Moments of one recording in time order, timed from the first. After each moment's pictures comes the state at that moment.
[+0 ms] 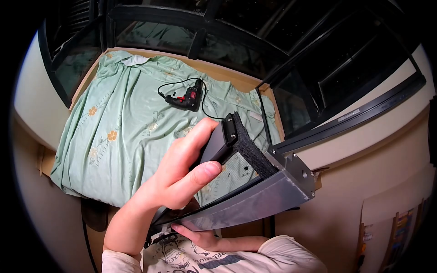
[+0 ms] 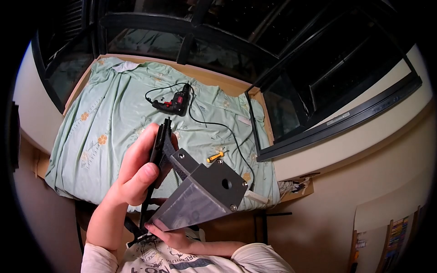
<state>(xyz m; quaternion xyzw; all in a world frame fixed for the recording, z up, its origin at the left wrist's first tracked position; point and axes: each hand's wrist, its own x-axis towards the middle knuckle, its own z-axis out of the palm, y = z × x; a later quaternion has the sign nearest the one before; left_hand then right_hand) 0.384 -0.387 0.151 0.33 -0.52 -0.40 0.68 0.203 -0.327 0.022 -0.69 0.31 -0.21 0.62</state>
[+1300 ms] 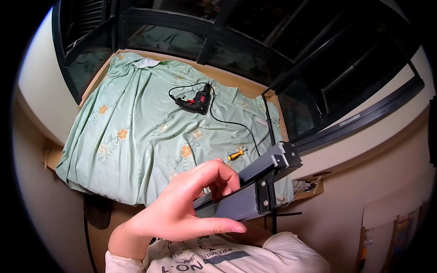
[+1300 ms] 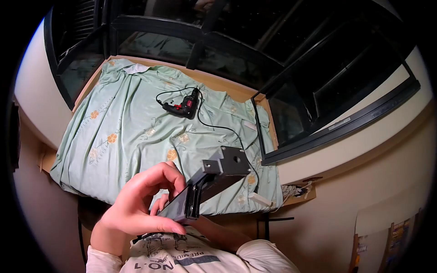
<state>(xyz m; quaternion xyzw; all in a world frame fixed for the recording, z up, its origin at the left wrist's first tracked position) 0.387 -0.310 0.173 0.31 -0.56 -0.46 0.61 0.251 -0.402 -0.024 -0.55 -0.09 -0.17 0.81</state>
